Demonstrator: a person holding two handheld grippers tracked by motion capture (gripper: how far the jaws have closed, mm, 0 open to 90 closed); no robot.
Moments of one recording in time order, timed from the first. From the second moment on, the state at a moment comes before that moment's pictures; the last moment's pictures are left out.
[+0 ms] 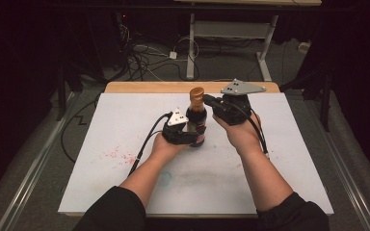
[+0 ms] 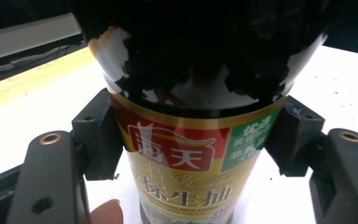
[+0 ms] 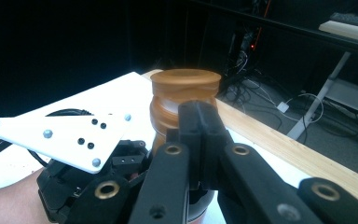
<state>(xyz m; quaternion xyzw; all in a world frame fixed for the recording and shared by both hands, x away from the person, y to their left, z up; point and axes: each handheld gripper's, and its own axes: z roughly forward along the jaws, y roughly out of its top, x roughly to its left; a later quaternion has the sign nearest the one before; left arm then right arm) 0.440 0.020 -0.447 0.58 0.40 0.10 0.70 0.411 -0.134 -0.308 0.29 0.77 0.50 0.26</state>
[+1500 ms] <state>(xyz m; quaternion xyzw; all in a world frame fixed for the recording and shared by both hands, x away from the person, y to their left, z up) 0.440 0.022 -0.448 0.58 0.41 0.10 0.70 0.428 -0.118 -0.290 0.30 0.76 0.51 0.26</state>
